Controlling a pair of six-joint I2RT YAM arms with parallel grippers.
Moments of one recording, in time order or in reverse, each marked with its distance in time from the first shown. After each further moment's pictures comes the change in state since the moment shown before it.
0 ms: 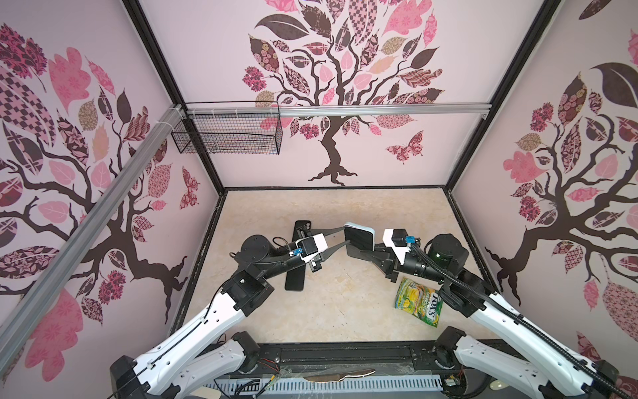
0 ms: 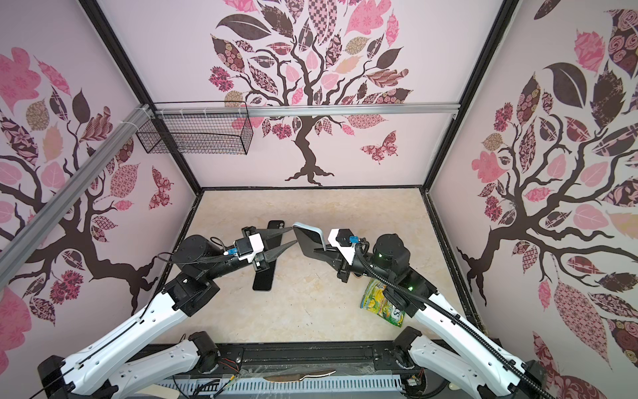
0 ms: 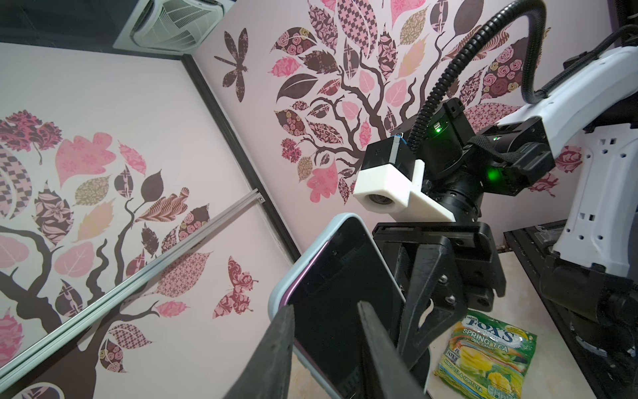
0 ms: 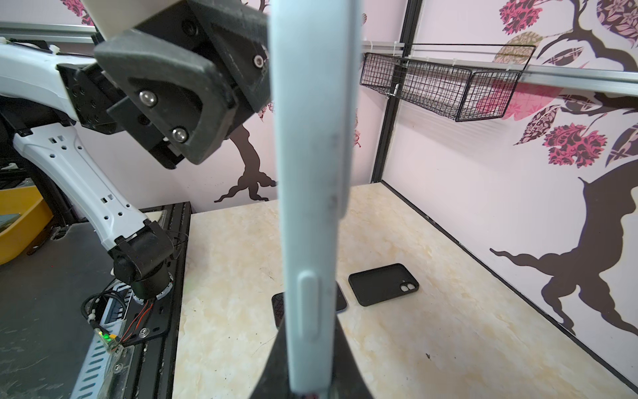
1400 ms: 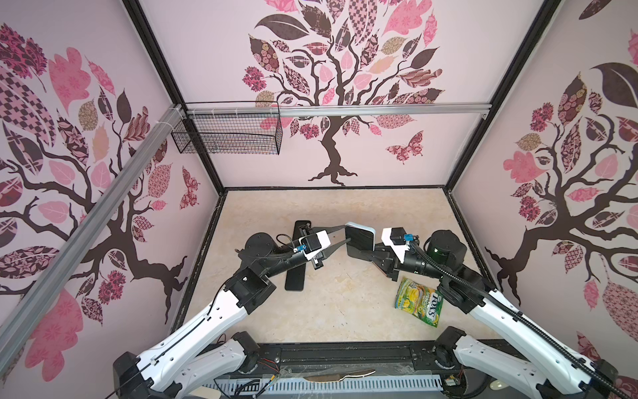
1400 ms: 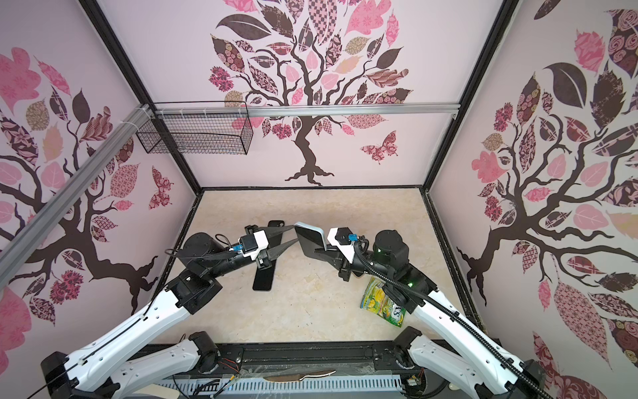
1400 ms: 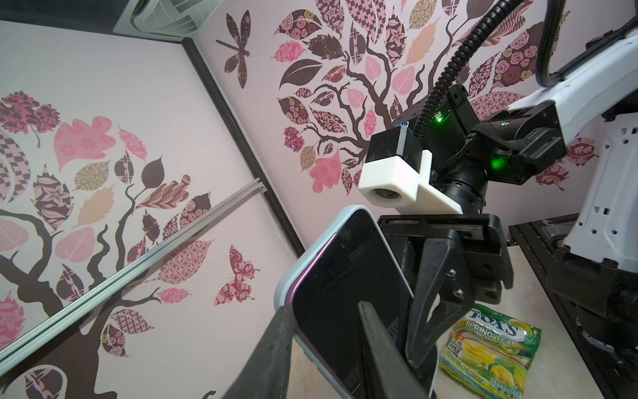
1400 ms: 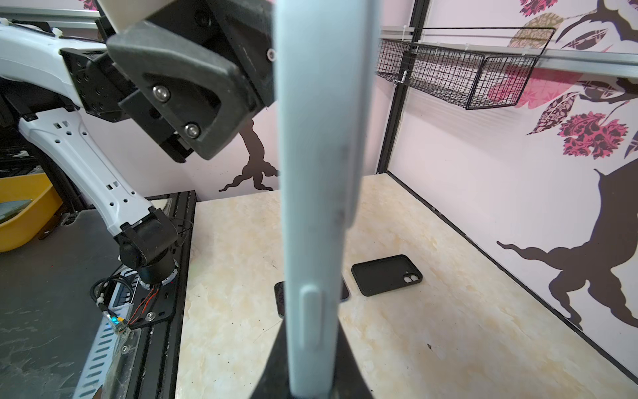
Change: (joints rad) left arm 0.002 0.032 0.009 -0.010 -0.016 0.002; right arm -0.024 0.033 0.032 -0.057 -0.062 -0.038
